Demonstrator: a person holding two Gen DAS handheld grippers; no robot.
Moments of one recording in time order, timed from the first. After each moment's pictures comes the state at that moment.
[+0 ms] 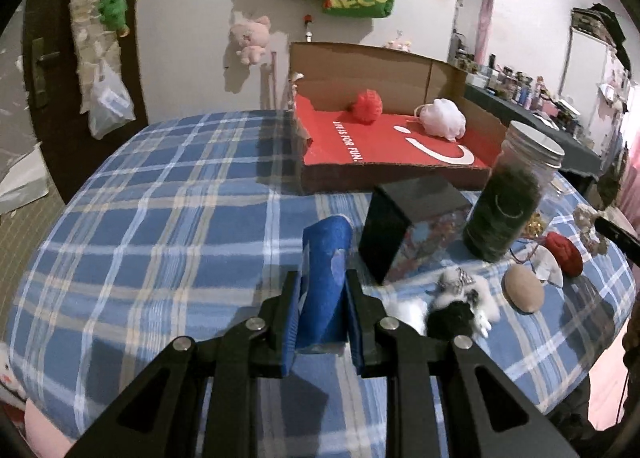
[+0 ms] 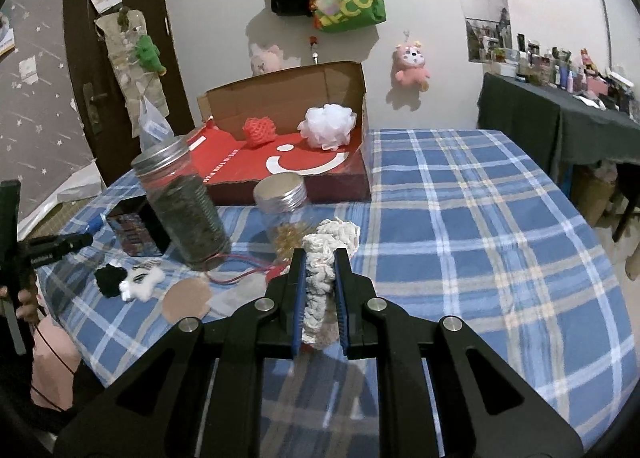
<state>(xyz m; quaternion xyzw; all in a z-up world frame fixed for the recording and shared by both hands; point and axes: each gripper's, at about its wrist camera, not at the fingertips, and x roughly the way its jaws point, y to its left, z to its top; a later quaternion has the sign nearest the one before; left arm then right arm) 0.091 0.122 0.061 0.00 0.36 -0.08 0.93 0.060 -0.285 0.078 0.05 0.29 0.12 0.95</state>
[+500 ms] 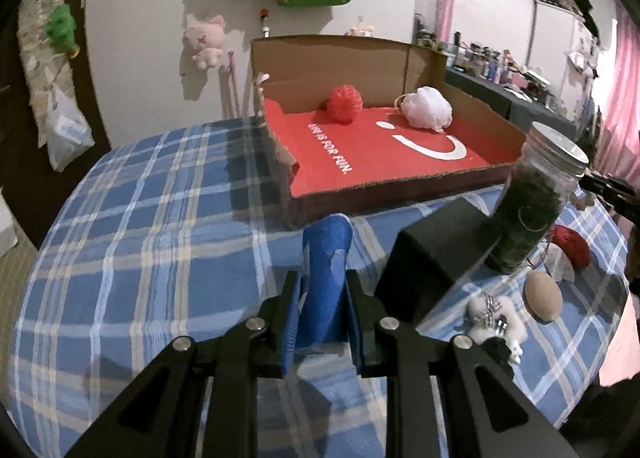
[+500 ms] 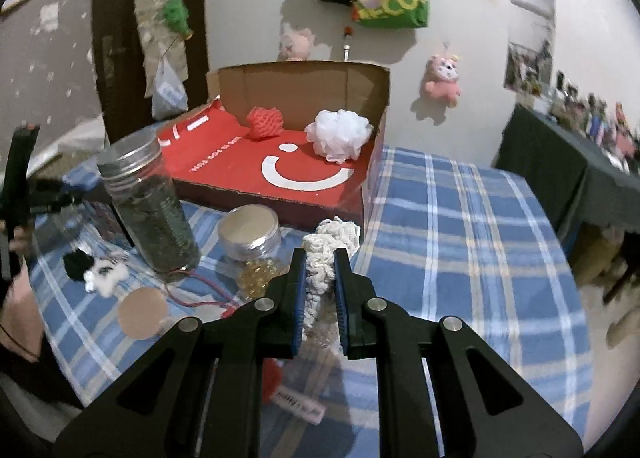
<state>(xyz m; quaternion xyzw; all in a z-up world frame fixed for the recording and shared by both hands) 0.146 0.126 0.061 0.05 0.37 -0.15 0.92 0.119 -0.286 0.090 -0.05 0.30 0.16 0.94</state>
